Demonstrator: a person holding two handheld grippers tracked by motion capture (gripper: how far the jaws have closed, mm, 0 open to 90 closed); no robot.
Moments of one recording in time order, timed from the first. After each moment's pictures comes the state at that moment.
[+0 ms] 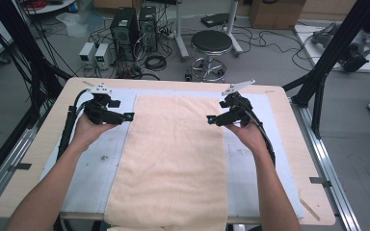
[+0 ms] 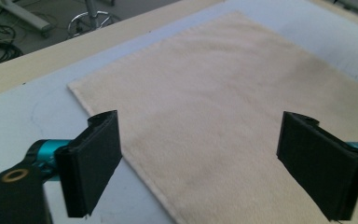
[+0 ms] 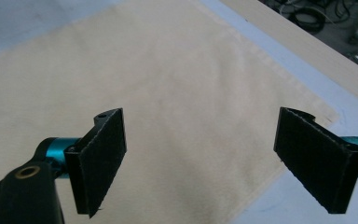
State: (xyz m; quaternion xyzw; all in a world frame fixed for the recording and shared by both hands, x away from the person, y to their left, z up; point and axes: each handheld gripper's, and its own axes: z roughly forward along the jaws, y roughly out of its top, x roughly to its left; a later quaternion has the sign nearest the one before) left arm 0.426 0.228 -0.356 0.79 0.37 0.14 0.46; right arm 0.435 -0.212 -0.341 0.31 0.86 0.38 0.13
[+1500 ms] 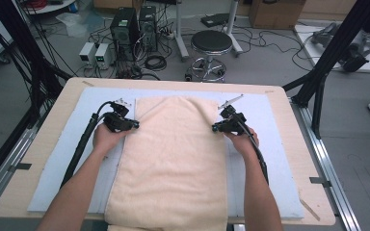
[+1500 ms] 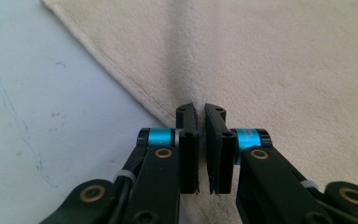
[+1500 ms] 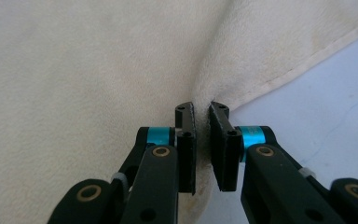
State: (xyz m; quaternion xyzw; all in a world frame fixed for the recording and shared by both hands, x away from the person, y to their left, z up) left arm 0.447 0.200 -0.420 0.83 0.41 0.12 0.36; right arm 0.454 -0.219 -0.415 0.36 0.87 0.31 0.09
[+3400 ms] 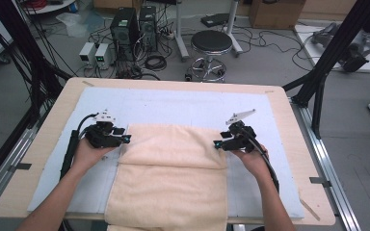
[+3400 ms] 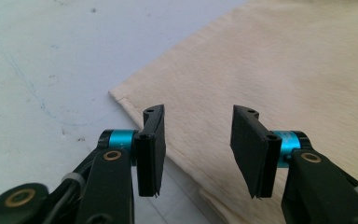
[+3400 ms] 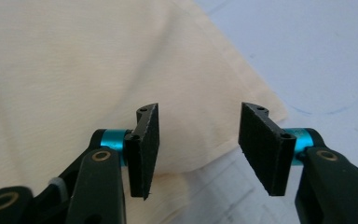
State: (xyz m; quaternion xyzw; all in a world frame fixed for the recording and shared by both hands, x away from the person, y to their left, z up) left arm 0.386 0.225 -0.413 0.84 0.37 0.14 0.38; right arm 0.391 -0.231 -0.406 0.33 0.87 0.34 0.09
